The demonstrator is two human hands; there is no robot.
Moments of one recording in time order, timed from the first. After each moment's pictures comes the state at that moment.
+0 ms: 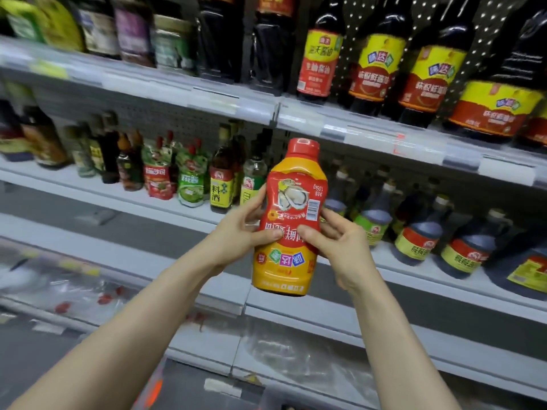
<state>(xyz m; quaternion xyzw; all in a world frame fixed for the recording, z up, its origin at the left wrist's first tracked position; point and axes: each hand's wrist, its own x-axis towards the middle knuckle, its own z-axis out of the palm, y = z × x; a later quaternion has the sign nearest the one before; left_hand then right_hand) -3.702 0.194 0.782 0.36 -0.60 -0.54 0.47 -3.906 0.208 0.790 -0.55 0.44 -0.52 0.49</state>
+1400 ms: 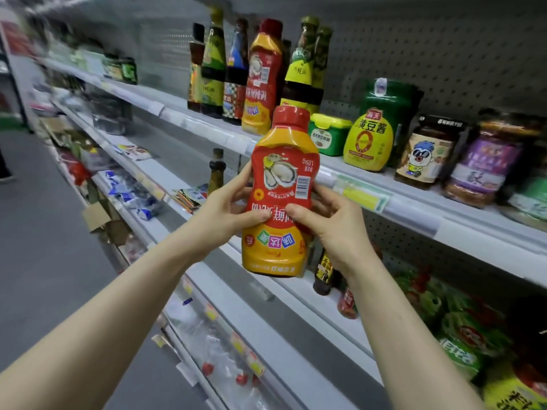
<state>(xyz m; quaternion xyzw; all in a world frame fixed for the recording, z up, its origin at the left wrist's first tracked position) -3.140 0.104 0.863 0.50 -0.53 -0.28 0.62 -3.319 0.000 0.877 -0.70 0.19 -0.41 0.55</state>
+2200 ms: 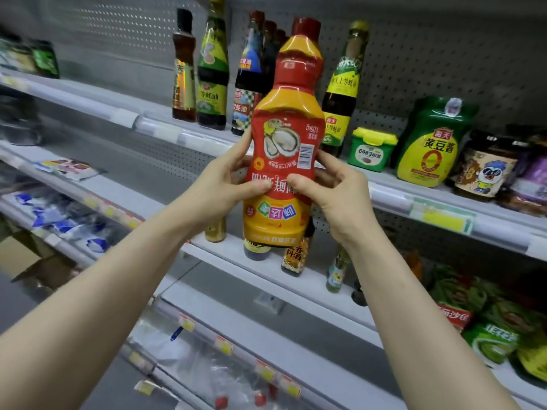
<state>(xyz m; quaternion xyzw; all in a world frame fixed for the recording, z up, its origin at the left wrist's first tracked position) -2.925 0.064 0.903 0.39 -0.63 -0.33 0.58 -3.122 0.014 0.916 -0.67 0.27 -0.52 0.46</state>
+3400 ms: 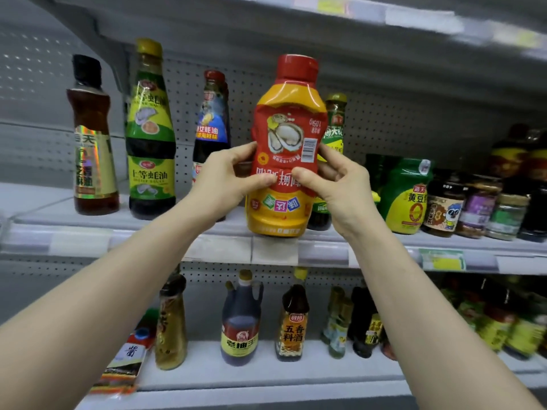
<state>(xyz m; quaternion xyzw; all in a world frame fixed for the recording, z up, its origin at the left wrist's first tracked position) -2.834 -0.124 1.005 0.25 -0.74 -0.30 0.55 -3.027 -0.087 1.005 -0.60 0.36 -0.67 0.26</state>
